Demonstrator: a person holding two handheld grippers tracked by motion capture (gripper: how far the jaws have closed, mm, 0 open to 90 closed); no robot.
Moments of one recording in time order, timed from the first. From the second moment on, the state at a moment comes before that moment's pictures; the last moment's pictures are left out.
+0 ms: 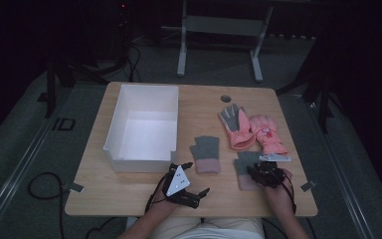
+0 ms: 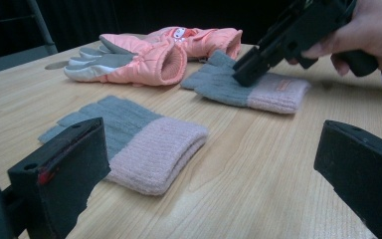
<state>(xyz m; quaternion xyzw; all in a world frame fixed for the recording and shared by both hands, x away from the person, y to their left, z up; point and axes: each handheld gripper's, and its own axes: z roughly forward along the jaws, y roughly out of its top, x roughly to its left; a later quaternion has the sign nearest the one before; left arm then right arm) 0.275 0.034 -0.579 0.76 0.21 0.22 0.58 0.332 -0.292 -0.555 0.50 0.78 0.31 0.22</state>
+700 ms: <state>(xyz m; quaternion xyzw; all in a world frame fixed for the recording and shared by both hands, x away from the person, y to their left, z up) 0.275 0.032 -0.579 0.76 0.21 0.22 0.58 0.331 -0.291 -0.511 0.53 0.73 0.34 0.24</state>
